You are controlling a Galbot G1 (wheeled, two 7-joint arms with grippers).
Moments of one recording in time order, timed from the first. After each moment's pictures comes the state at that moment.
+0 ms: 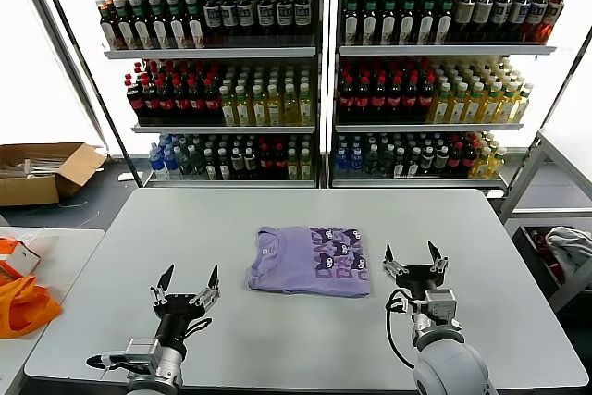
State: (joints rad) left arm 1.54 -1.31 -0.46 -2.15 -0.20 0.23 -0.21; right arm -1.29 1.18 0.32 2.09 0.27 -0.45 0.41
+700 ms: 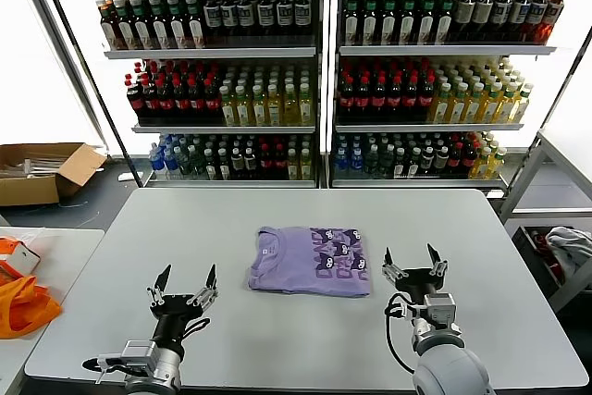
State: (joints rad) left arm 1.56 -1.31 -0.46 -2.17 -0.20 0.22 -0.21; right arm -1.31 1.18 0.32 2.10 0.26 -0.45 0.41
